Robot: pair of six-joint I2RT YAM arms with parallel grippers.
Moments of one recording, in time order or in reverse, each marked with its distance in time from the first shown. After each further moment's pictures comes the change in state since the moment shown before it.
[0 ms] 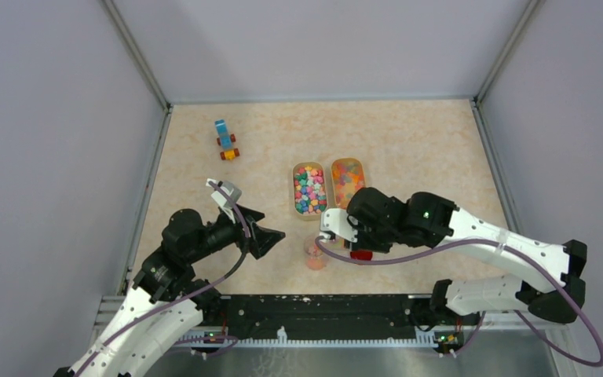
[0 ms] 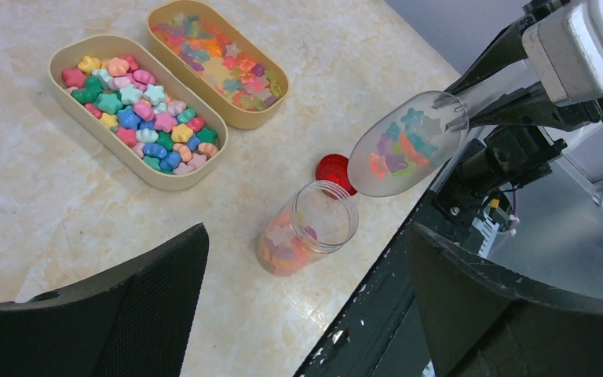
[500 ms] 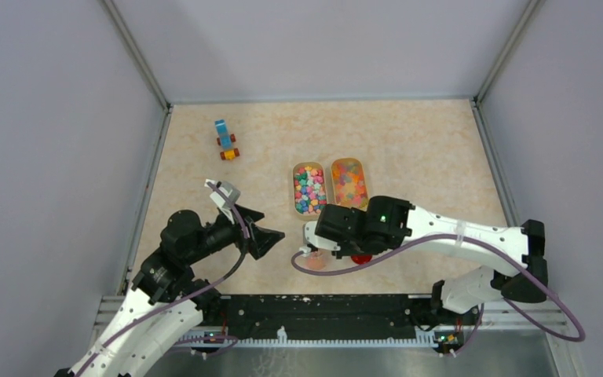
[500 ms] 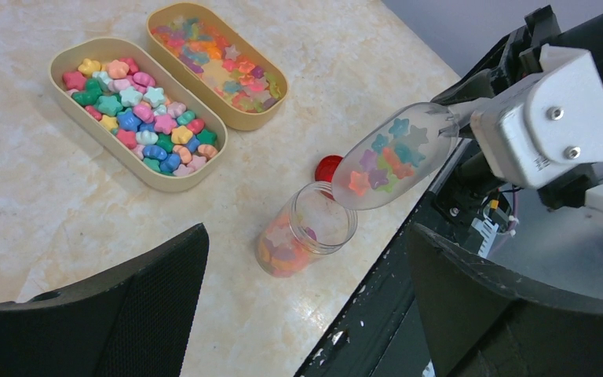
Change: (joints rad) left arm 0.000 -0.009 0.000 0.000 0.001 0.000; right arm 0.158 0.220 0.167 -0.179 0.222 0.058
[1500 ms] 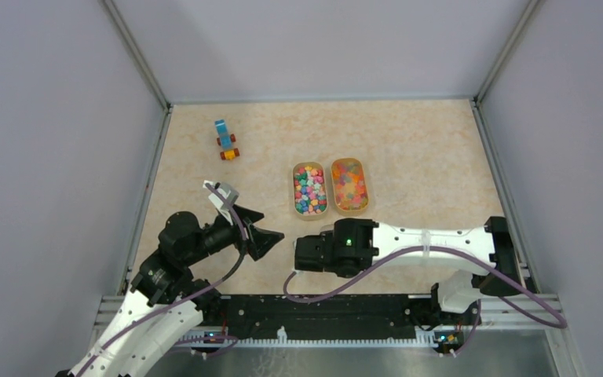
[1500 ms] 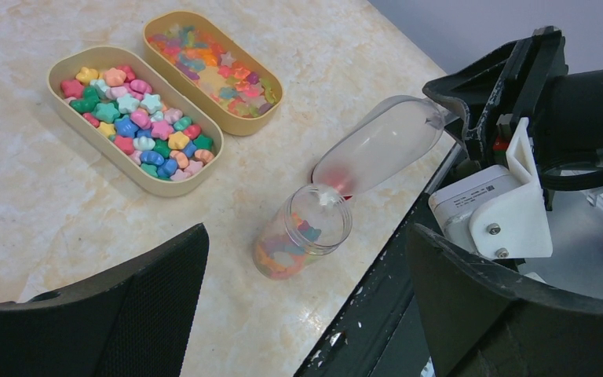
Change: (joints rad) left arm 0.000 -0.019 0.000 0.000 0.007 0.000; right arm 0.177 0.179 0.092 -0.158 0.334 0.047
